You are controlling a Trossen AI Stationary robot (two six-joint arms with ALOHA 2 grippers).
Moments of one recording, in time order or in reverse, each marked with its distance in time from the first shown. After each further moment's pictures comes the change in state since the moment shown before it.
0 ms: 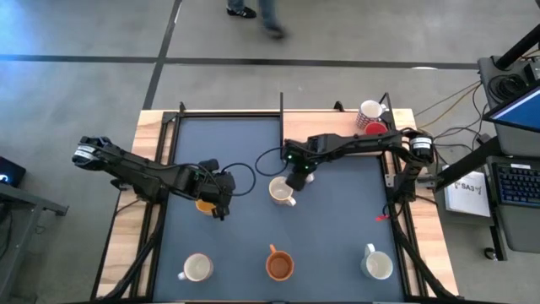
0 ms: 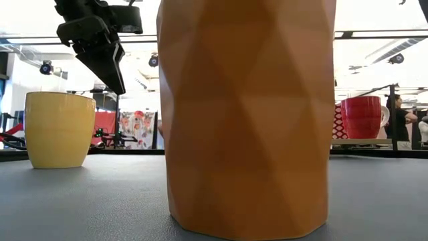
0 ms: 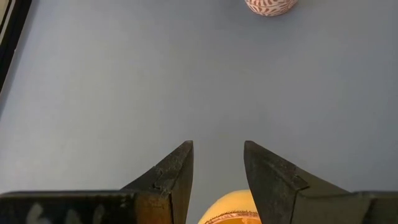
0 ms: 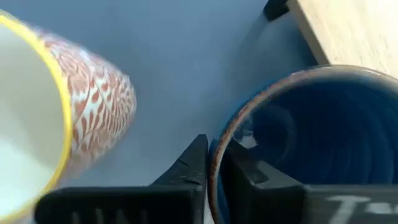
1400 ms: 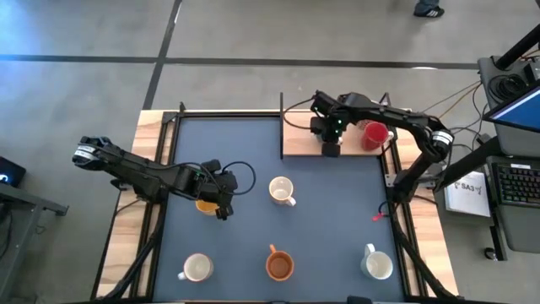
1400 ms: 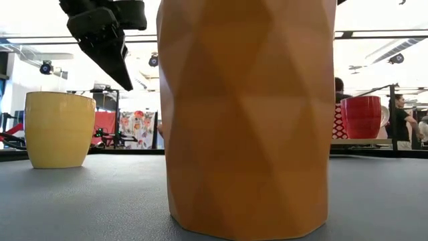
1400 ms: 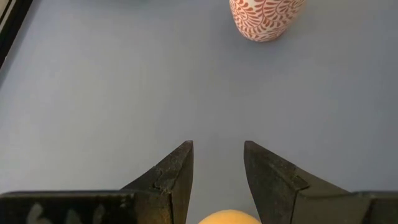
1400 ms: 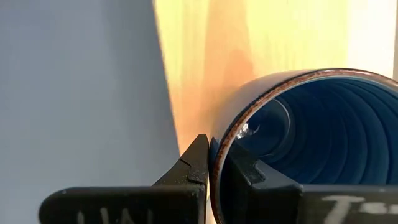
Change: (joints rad) left arm 0.002 0.001 0.000 0.071 0.000 -0.030; right arm -0.413 -0.149 0.034 -0.287 -0.060 -0.790
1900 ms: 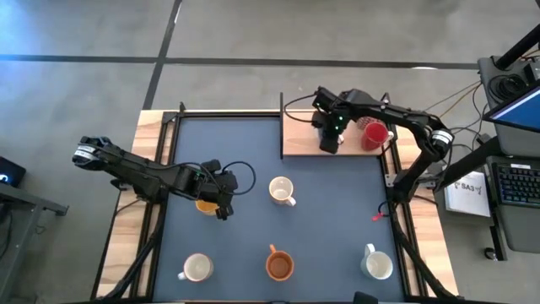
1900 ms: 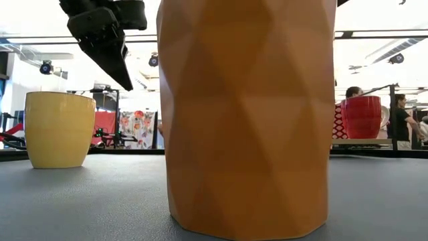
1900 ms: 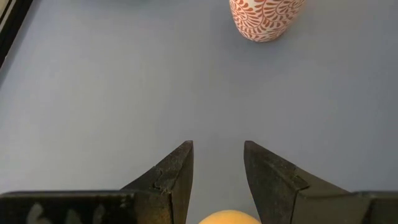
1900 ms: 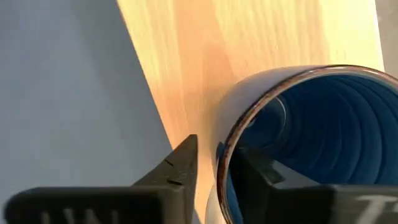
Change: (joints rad) left arm 0.001 0.000 0.000 0.001 0.000 0.000; right arm -0.034 0.005 0.015 -0.008 0.004 0.144
